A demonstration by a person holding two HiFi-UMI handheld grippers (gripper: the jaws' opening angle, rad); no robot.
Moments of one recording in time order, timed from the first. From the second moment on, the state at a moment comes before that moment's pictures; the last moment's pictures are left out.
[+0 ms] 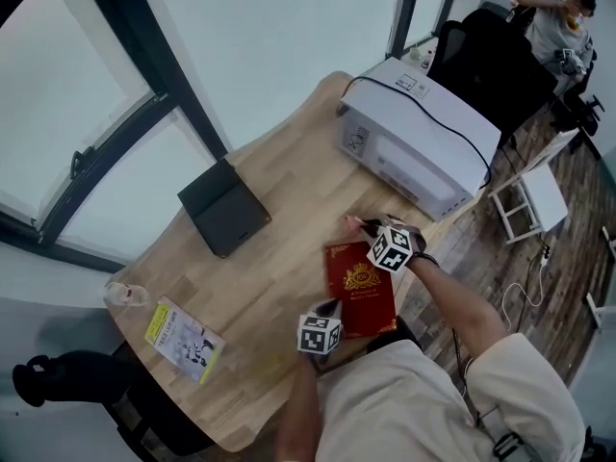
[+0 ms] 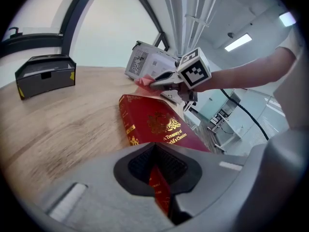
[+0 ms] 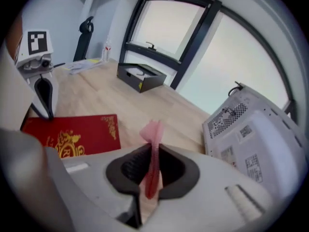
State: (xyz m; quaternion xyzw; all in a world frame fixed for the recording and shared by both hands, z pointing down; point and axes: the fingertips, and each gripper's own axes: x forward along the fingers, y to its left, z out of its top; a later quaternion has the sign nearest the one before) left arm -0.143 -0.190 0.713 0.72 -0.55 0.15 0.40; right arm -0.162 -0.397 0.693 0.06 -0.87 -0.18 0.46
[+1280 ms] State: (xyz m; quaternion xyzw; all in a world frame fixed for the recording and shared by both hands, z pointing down) left arm -0.188 -0.154 0.712 0.69 -0.60 0.11 0.39; right arm -0.140 -0.154 0.719 -0.16 -0.87 -0.15 0.44
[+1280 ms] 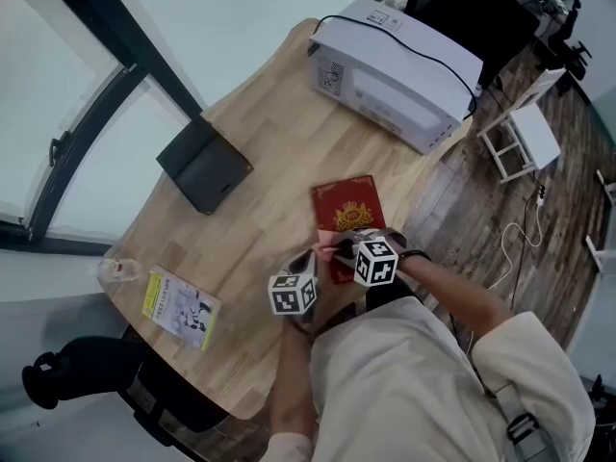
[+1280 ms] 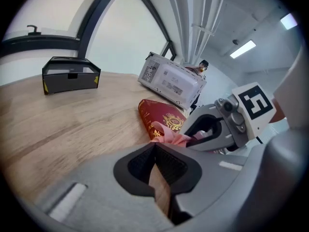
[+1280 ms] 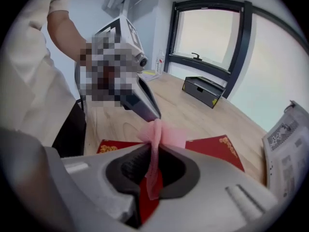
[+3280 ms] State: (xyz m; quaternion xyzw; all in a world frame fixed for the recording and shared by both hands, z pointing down) left arm -0.139 -0.200 0.717 0.74 -0.53 0.21 0.34; right arm 0.011 -0.202 0.714 0.06 -0.89 0.16 0.43
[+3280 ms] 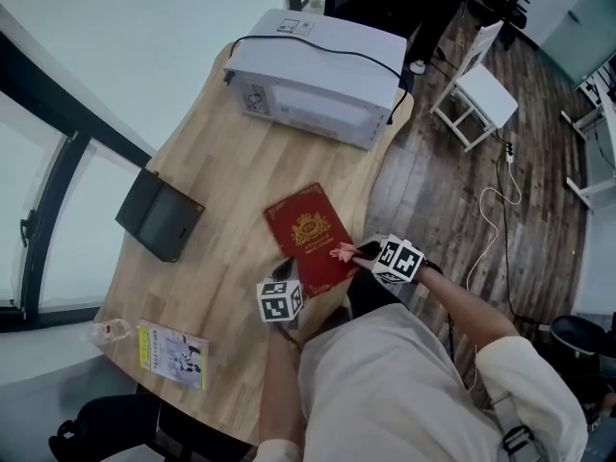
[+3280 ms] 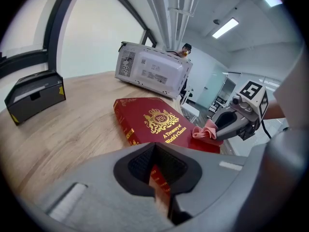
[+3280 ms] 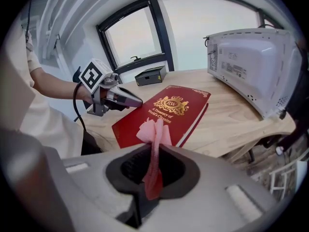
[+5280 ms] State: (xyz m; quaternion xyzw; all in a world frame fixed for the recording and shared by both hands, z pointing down) left arm -0.141 -0.202 0.718 0.73 -0.57 0.18 0.33; right arm -0.018 -0.316 0.704 0.19 -0.87 0.06 0.44
